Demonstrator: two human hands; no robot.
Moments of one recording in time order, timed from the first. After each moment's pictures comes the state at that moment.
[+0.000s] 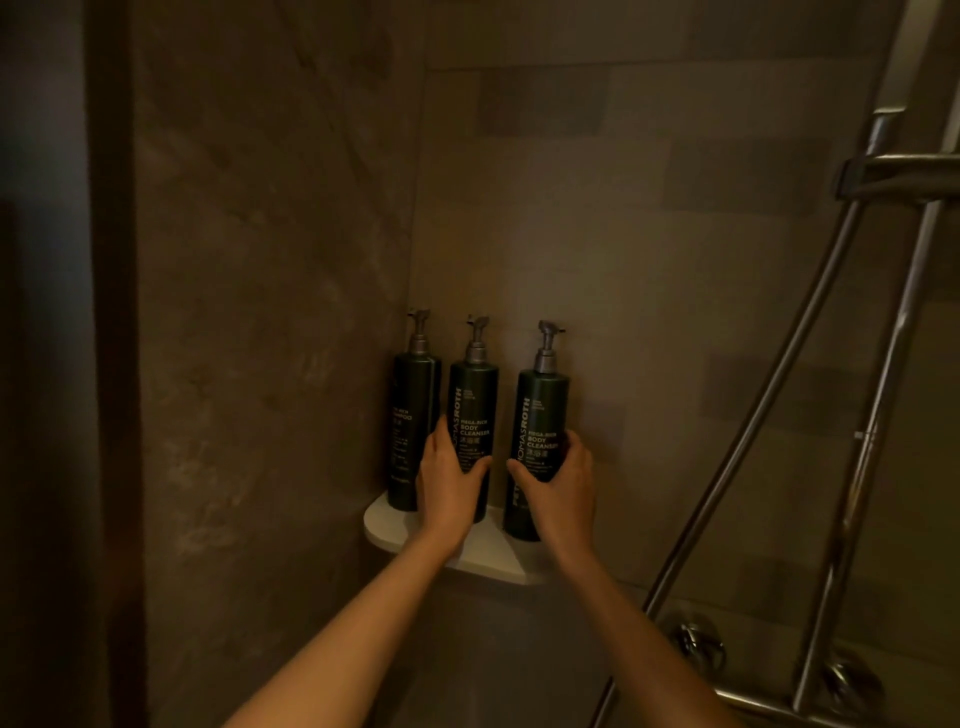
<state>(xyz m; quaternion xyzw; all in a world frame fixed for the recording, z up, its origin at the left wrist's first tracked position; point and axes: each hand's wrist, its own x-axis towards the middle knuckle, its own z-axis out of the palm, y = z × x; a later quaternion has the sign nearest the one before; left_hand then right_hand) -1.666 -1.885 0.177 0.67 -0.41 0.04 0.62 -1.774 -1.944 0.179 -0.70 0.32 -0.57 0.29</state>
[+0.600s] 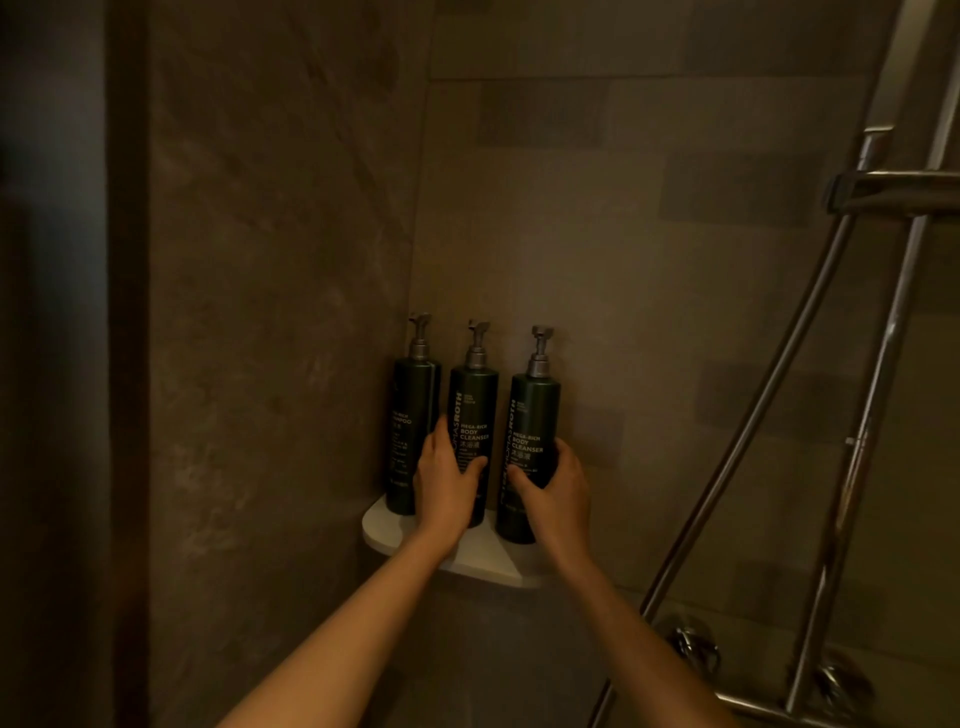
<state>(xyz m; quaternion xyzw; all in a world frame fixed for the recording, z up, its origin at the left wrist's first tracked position) -1.662 -1.883 0.182 0.66 -0.42 0.04 0.62 -1.771 -1.945 0.175 -0.71 0.31 -0.55 0.30</state>
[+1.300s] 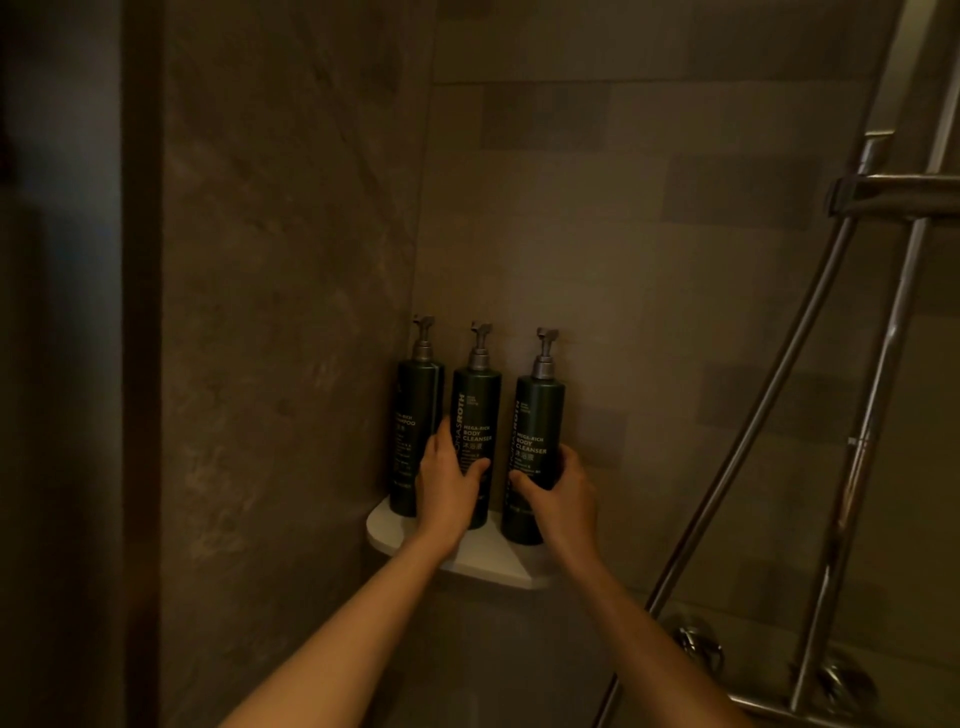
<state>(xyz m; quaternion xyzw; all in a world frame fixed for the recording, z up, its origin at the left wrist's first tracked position) -1.659 -1.880 0.183 0.66 -0.43 0.03 0.62 -1.774 -1.949 0.174 -0.71 0.31 -0.55 0.31</state>
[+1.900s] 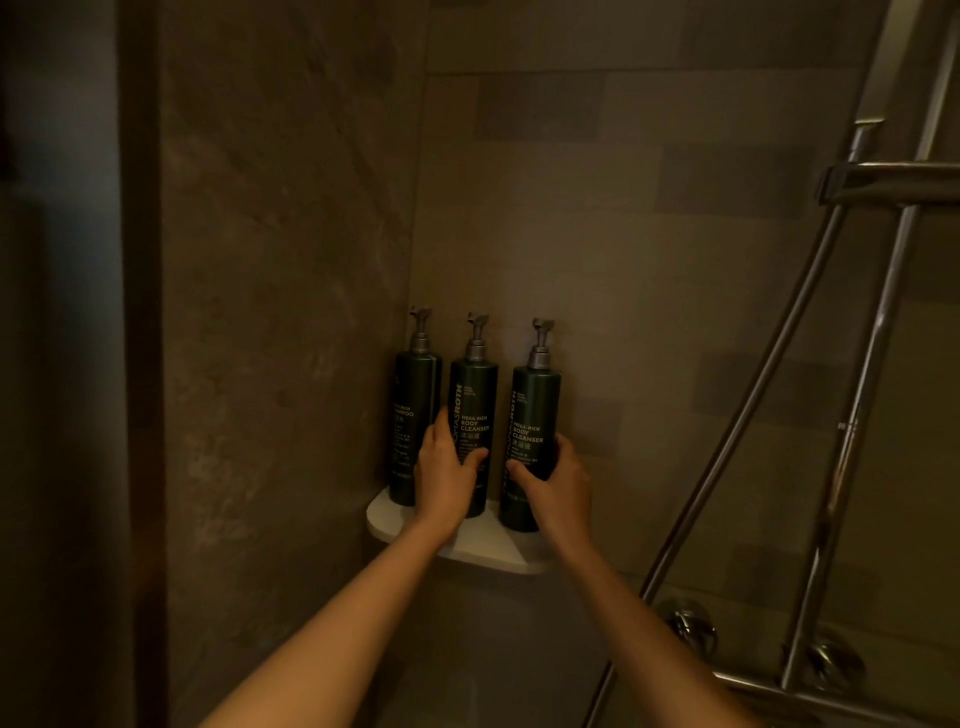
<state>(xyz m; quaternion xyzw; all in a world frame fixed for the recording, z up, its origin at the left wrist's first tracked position) -1.660 -1.878 0.184 0.66 -0.43 0.02 0.62 -1.774 -1.944 0.174 -0.72 0.32 -0.54 0.29</state>
